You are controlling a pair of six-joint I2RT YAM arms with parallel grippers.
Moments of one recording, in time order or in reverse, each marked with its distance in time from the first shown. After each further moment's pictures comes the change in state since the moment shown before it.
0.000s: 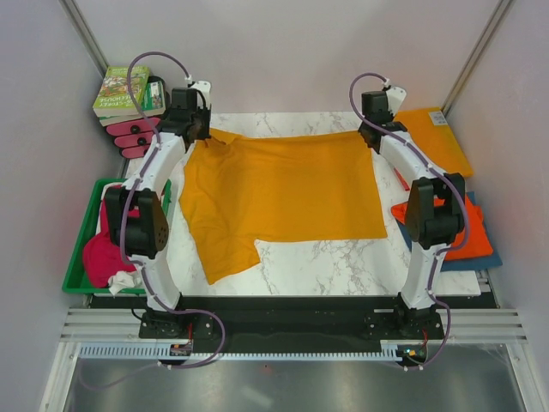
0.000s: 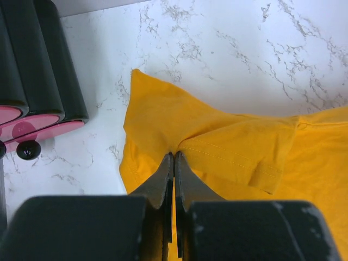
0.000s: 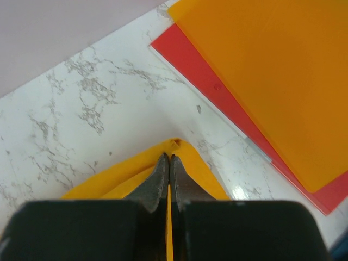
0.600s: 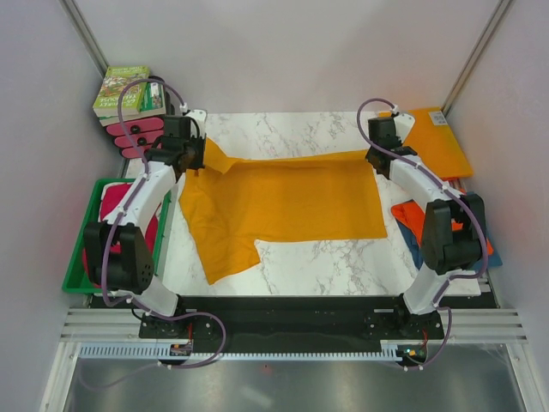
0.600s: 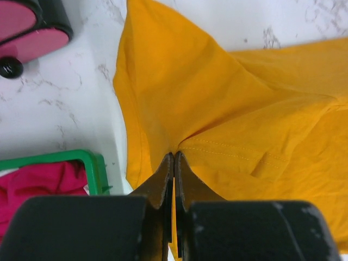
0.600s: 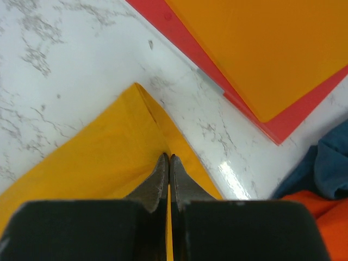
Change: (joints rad) left arm -0.003 -0.330 -0.381 -0.034 0.003 0.013; right arm 0.000 -0.270 -0.390 0.019 -0.003 0.038
